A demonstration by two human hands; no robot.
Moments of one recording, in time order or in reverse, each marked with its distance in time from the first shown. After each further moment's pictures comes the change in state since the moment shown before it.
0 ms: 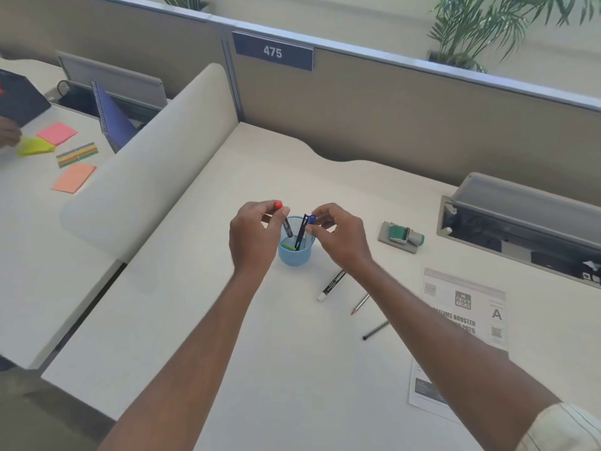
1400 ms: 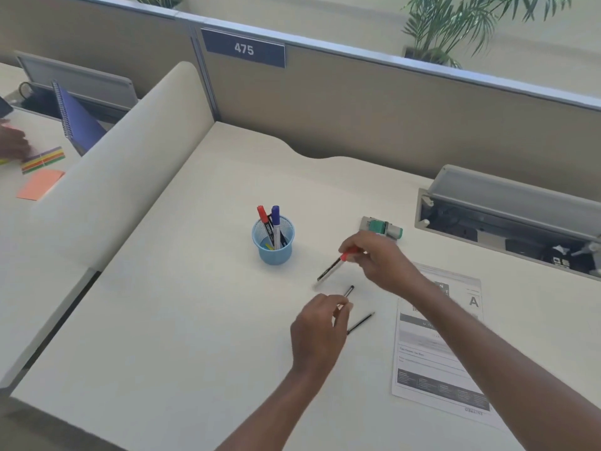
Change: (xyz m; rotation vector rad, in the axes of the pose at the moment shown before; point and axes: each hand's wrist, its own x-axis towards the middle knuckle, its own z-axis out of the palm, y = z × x) left_hand -0.197 0.000 0.084 0.125 -0.302 0.084; right_hand -0.049 0.051 -0.105 -0.292 -0.268 -0.086
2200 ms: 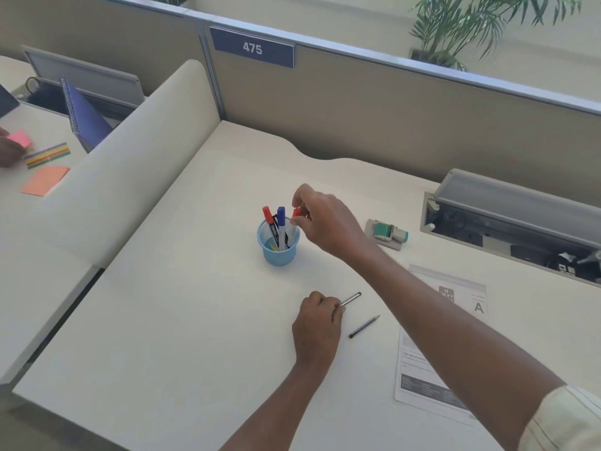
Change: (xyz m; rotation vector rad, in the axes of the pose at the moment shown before) left_hand 0.014 -0.021 0.018 0.155 -0.113 -0.137; right_hand 0.086 -0.111 0.021 -0.218 0.078 -0.094
